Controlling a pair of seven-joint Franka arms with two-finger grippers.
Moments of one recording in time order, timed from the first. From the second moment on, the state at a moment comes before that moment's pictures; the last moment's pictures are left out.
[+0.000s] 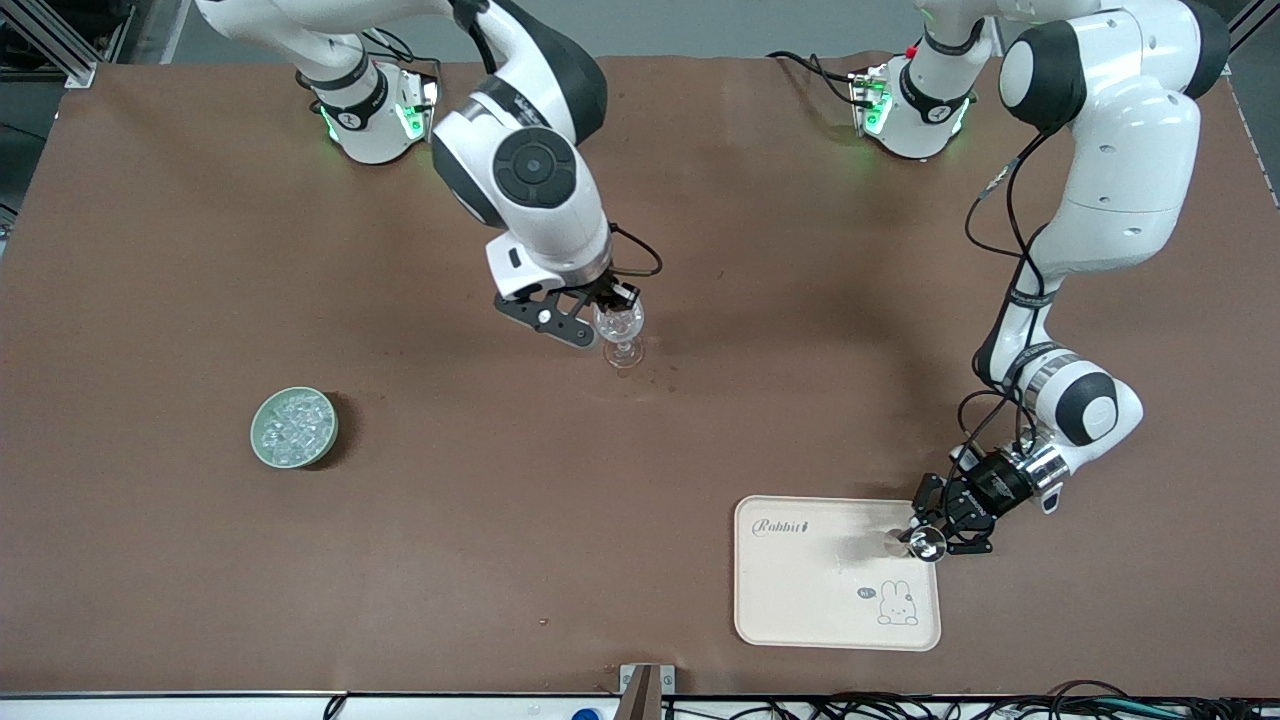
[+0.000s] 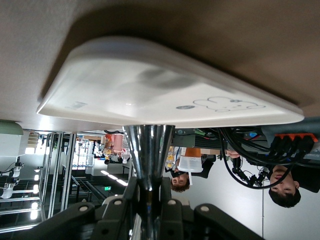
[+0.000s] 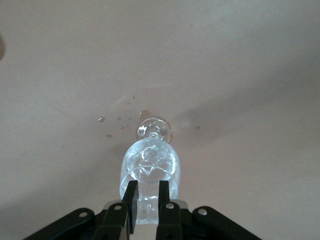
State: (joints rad) left arm -0.03 0.92 0.08 -1.53 -1.88 2.07 -0.77; right arm 0.46 0.49 0.33 -1.46 -0.03 1.89 1.21
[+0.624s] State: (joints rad) left arm -0.03 0.95 0.08 -1.52 -1.93 2.07 -0.67; right arm 0.47 0.50 0.33 -1.51 -0.03 1.93 1.23
